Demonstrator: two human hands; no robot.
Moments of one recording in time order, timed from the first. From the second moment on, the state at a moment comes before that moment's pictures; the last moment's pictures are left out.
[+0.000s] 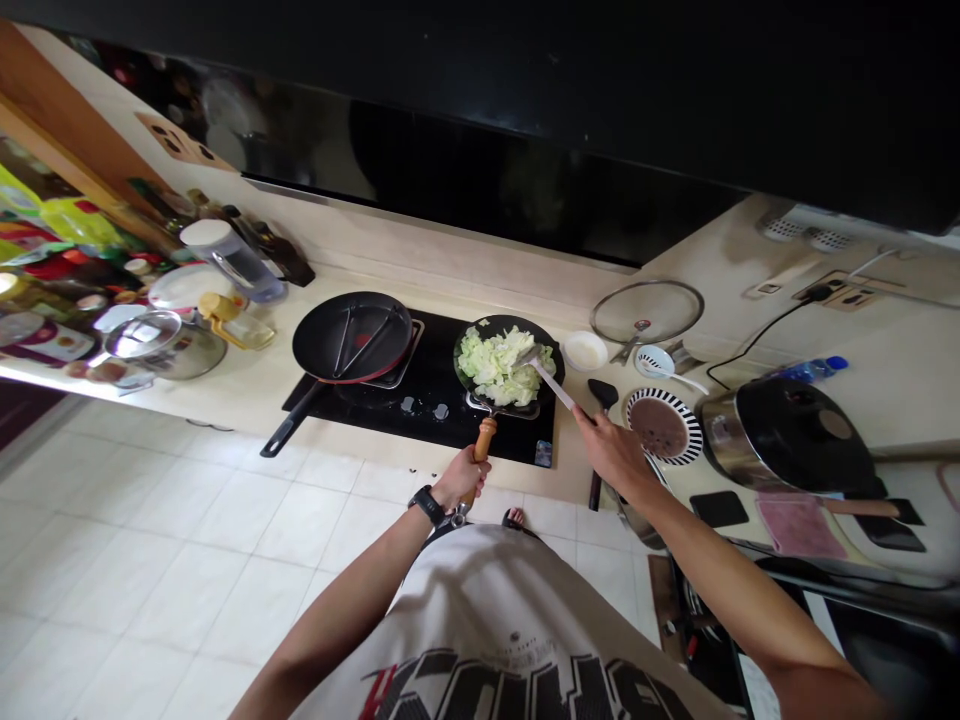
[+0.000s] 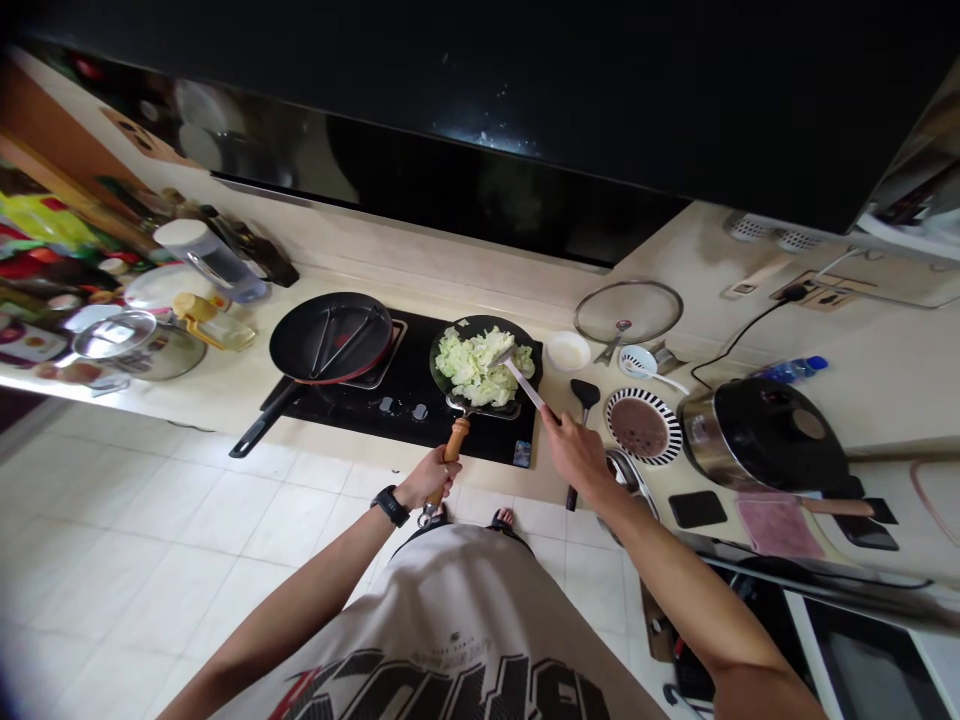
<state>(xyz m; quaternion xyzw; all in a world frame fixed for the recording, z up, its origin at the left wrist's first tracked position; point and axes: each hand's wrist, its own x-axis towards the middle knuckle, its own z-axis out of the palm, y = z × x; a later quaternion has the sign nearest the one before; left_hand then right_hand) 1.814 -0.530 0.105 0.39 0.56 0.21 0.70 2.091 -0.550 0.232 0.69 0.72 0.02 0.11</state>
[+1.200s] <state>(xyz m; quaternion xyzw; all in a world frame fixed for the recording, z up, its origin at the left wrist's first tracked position) 1.806 -0.523 0.126 0.37 0.57 0.19 0.71 2.084 -0.507 0.189 0.61 0.78 -0.13 -0.06</state>
